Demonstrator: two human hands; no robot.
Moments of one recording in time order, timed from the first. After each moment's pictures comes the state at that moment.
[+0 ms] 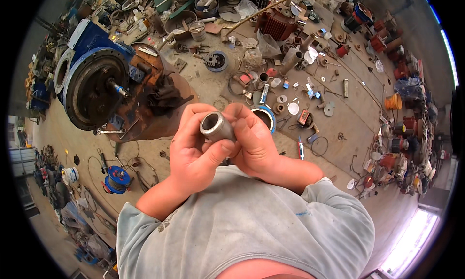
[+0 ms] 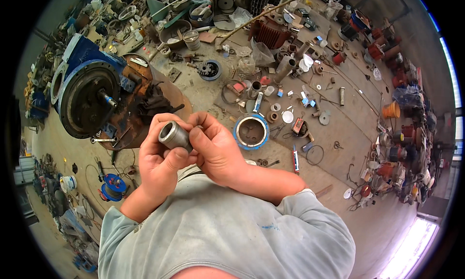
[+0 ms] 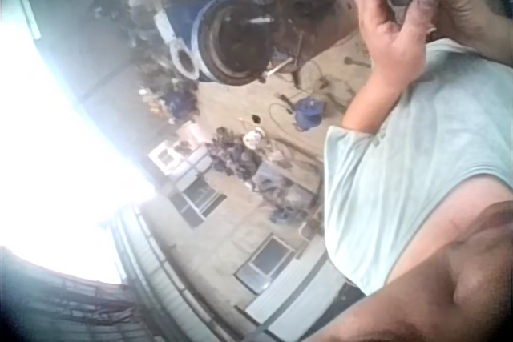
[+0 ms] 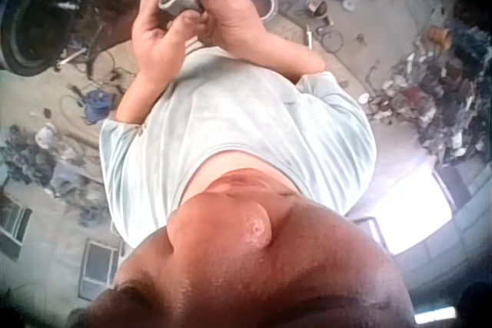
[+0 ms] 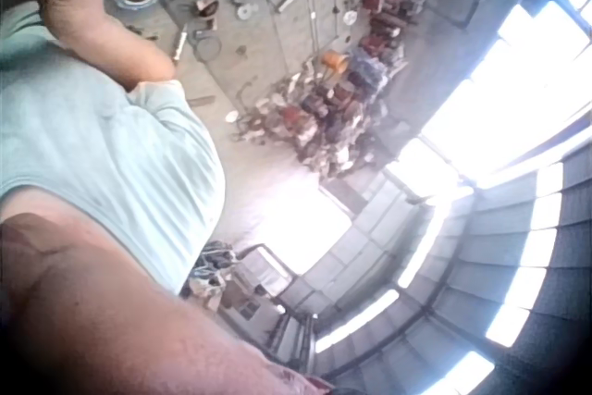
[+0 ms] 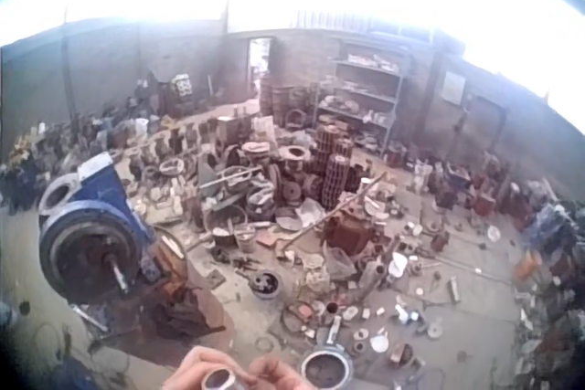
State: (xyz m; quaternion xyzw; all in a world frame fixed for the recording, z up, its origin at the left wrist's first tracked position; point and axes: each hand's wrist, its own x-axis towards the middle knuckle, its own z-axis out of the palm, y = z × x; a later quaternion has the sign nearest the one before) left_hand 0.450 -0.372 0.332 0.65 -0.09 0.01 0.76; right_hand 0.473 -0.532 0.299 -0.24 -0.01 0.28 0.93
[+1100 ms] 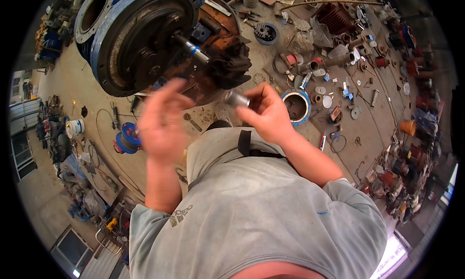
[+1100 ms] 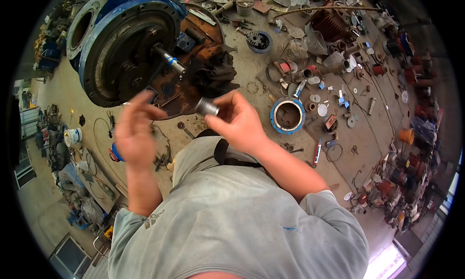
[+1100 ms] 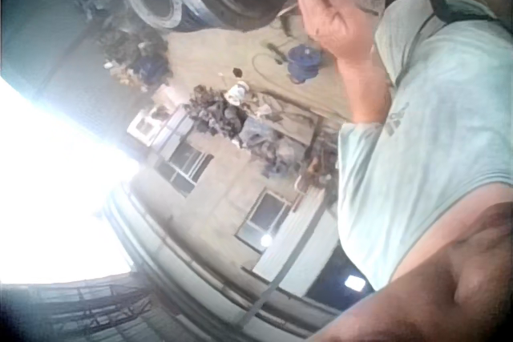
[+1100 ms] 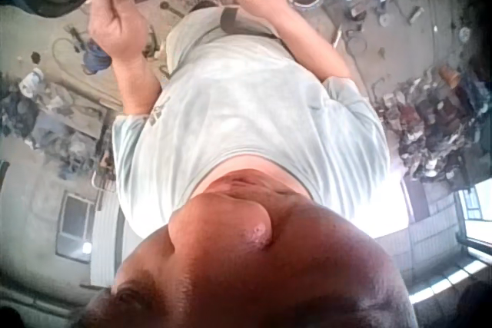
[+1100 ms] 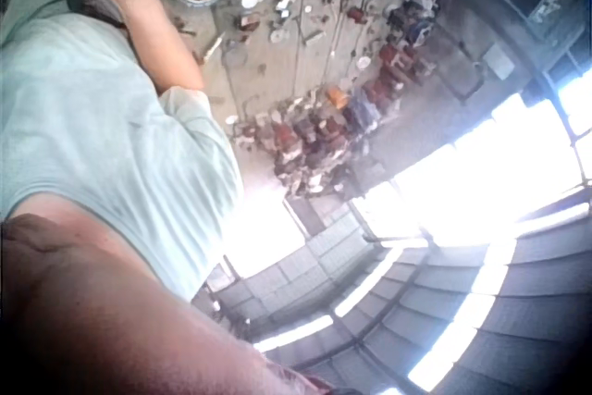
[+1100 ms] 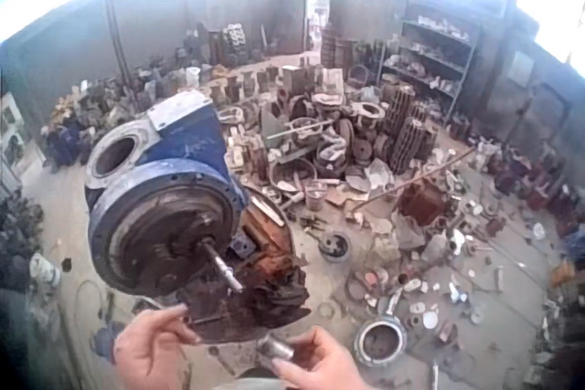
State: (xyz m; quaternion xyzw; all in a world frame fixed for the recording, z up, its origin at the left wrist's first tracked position) left_hand 0.451 -0.057 0.254 0.83 0.07 0.20 0.51; right_hand 0.527 -0.287 0.199 -0.56 -0.03 0.31 0.77
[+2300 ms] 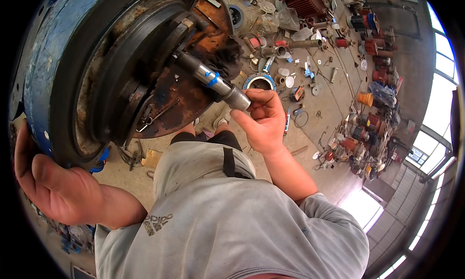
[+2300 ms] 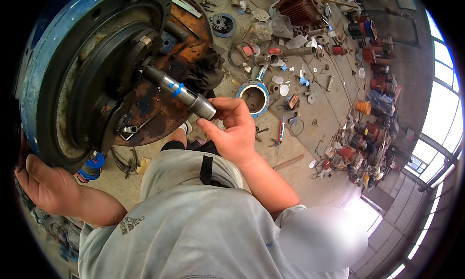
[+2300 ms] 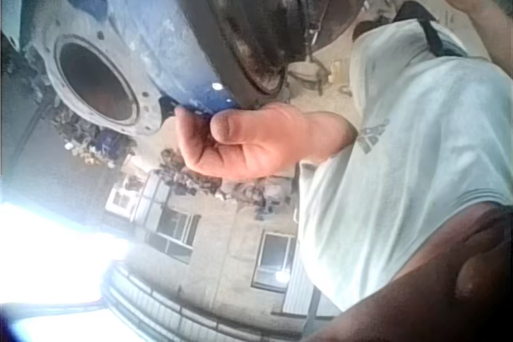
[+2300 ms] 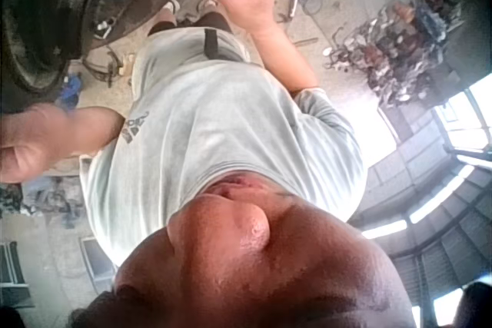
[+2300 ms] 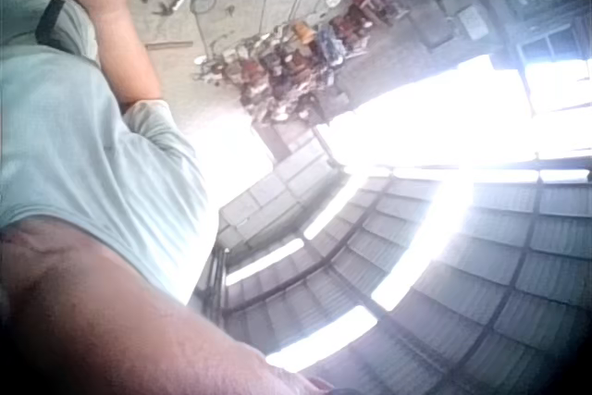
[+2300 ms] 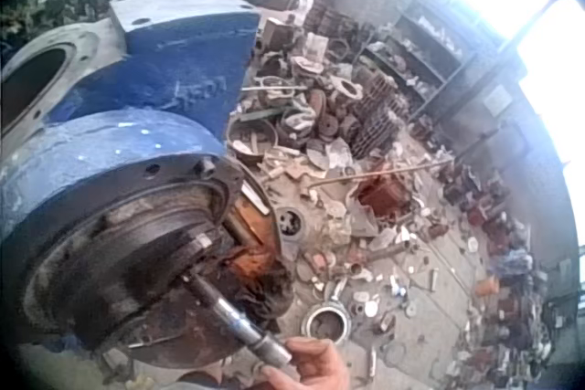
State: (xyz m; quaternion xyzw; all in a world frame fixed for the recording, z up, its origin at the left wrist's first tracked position) left_hand 0.529 0.159 0.234 0.79 0.16 0.43 0.41; right_hand 0.559 -0.173 0.137 -0.66 0.01 0.09 0.74
